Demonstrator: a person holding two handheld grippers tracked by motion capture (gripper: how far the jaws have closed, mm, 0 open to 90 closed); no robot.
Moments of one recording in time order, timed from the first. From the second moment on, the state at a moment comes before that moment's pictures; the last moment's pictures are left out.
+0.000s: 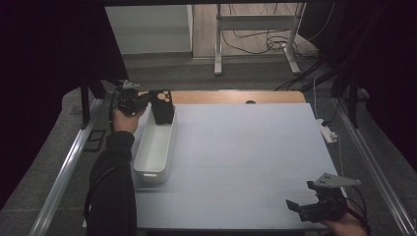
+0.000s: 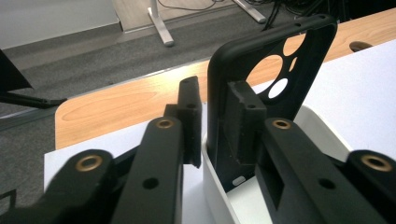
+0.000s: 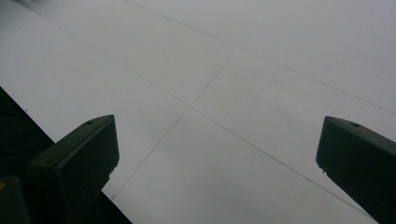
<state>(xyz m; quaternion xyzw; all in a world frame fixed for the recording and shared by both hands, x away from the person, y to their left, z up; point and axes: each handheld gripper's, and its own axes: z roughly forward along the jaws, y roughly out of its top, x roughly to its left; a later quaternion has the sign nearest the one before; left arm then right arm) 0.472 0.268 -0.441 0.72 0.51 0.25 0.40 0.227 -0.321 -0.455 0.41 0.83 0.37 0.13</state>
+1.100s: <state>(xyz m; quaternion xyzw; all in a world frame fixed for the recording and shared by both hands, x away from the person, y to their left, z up) 0.457 0.279 -0.438 0.73 0.53 0.19 0.39 0.227 -0.321 -0.455 0.41 0.83 0.37 0.13</state>
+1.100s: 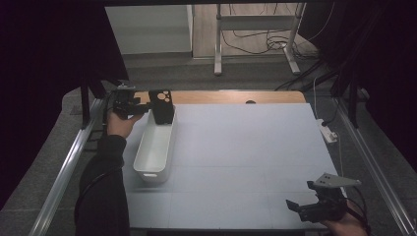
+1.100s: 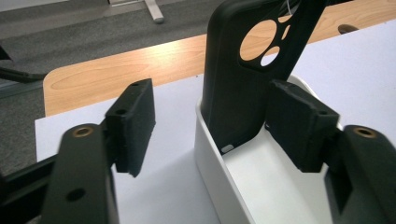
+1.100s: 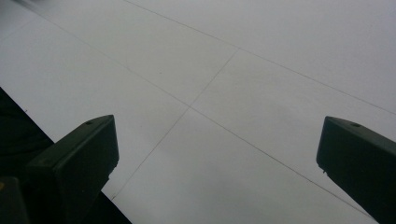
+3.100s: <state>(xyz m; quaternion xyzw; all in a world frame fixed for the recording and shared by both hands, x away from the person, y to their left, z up) 0.378 0.254 -0.437 0.76 0.47 0.19 0.42 0.227 -0.320 -0.455 0.41 0.83 0.37 0.13</state>
